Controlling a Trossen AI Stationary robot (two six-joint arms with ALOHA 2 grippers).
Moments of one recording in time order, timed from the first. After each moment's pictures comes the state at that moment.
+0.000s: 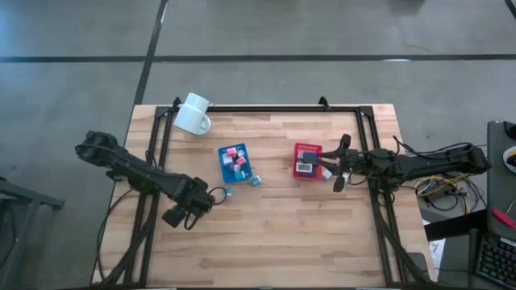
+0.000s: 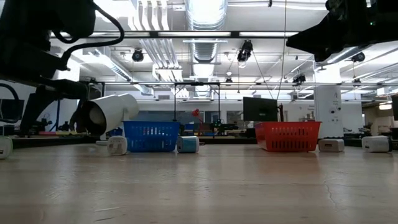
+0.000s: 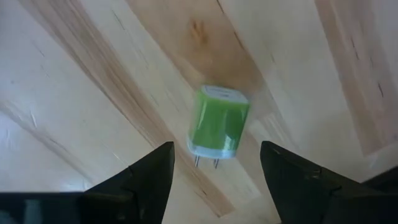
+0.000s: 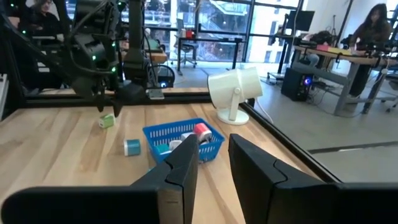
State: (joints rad) left arm -0.37 1.45 0.78 -1.01 0.10 0.21; right arm 0.07 0.55 0.22 0.29 0.31 -0.02
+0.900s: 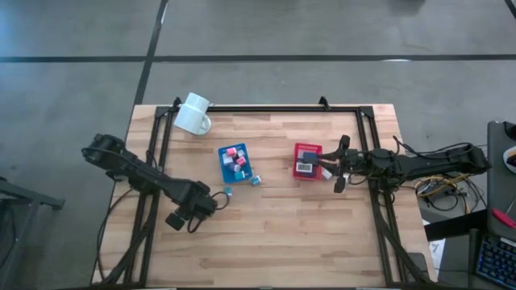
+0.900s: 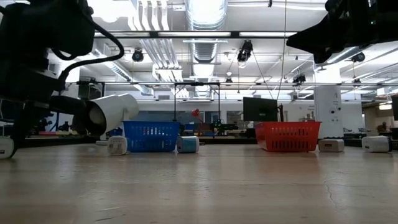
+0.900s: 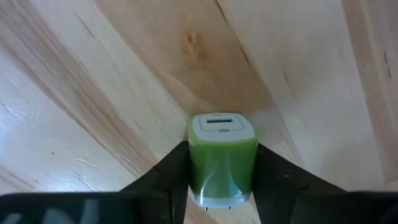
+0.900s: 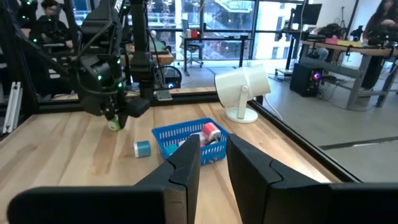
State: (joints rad) left arm -0.39 1.56 0.73 -0.88 0.11 0.19; right arm 0.07 0.55 0.22 0.29 0.28 0.03
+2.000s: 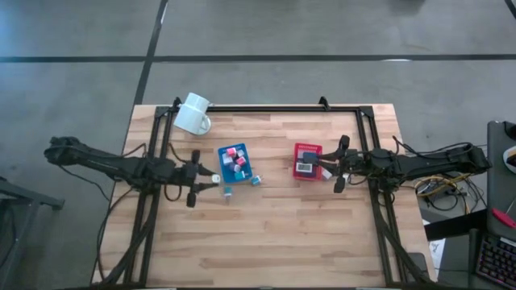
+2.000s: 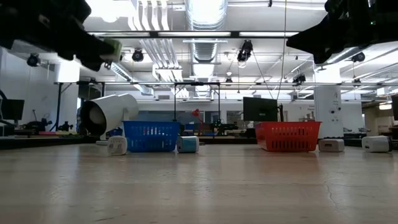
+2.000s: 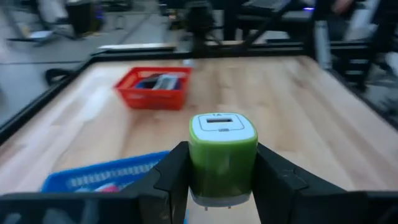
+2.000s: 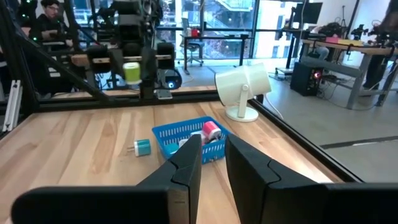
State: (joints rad) left arm -0.18 0.70 0.27 0.14 -0.16 -0.01; right arm 0.07 0.56 0.22 0.29 0.28 0.03
